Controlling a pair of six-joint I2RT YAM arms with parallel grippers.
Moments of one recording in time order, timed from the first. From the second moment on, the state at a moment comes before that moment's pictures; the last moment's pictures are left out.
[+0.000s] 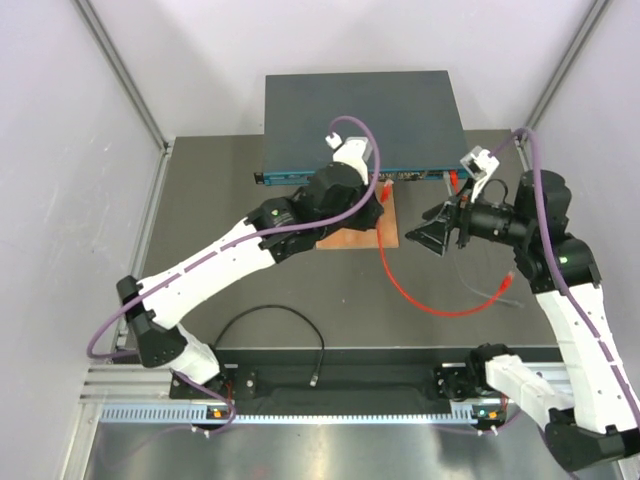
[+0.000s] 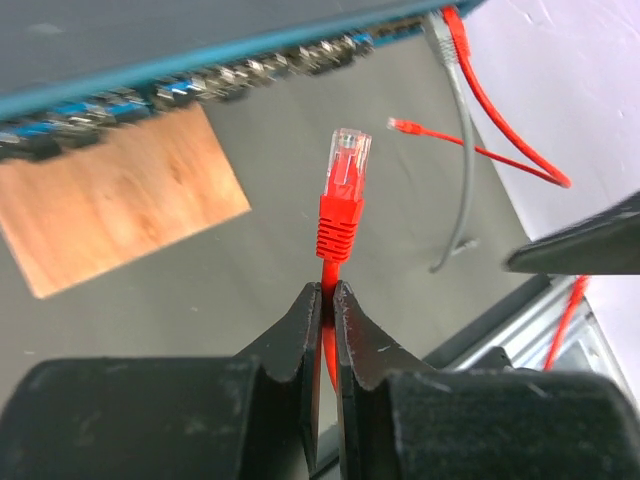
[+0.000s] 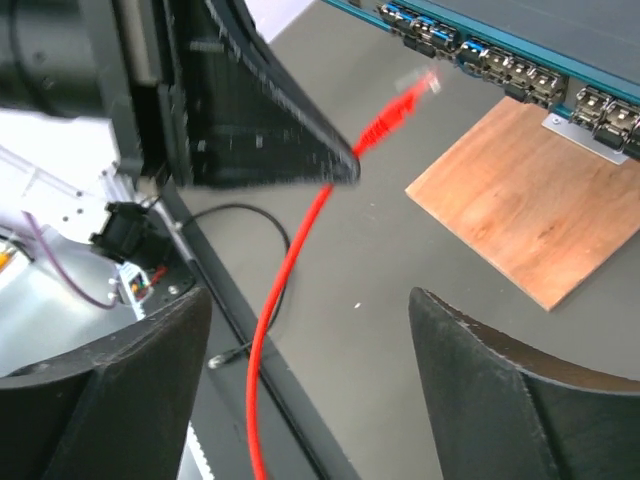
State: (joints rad) left arm -1.00 1.52 1.65 -0.56 -0.25 -0.60; right arm 0.19 0.89 1.21 -0.66 -0.81 0.14
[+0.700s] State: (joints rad) left arm -1.02 1.63 1.81 -0.58 -0.22 -0.73; right arm 0.32 0.99 1.13 -0.49 -0.70 0.14
